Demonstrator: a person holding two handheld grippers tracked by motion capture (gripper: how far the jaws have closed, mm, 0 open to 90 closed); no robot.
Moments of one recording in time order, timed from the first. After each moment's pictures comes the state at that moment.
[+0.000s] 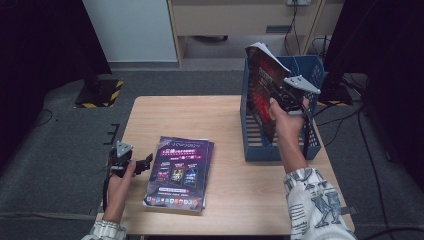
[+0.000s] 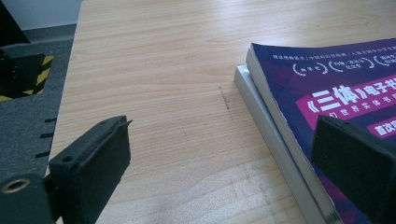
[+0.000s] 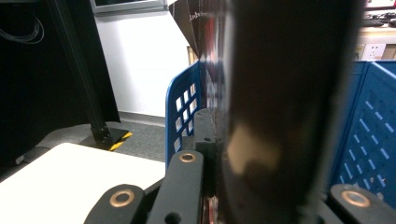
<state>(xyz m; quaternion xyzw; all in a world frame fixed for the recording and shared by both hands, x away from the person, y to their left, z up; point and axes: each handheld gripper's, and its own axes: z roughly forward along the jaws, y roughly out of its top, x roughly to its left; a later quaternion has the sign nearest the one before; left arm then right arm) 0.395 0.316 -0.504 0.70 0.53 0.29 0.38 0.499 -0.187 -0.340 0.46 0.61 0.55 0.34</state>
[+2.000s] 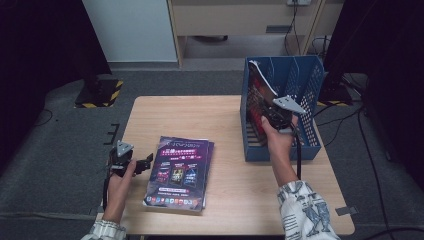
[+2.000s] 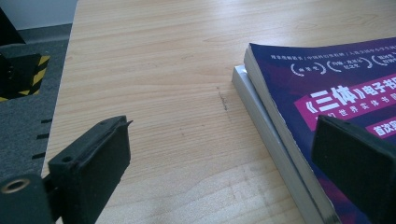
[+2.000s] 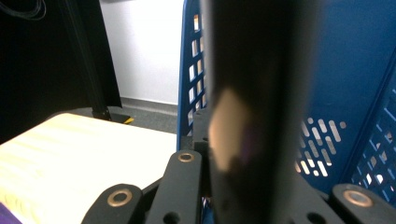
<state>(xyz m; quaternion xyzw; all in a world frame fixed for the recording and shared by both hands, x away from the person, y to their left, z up) 0.397 0.315 -0.504 0.71 0.53 0.28 0.38 0.489 -0.173 -0.403 0.45 0.63 0.53 0.34</state>
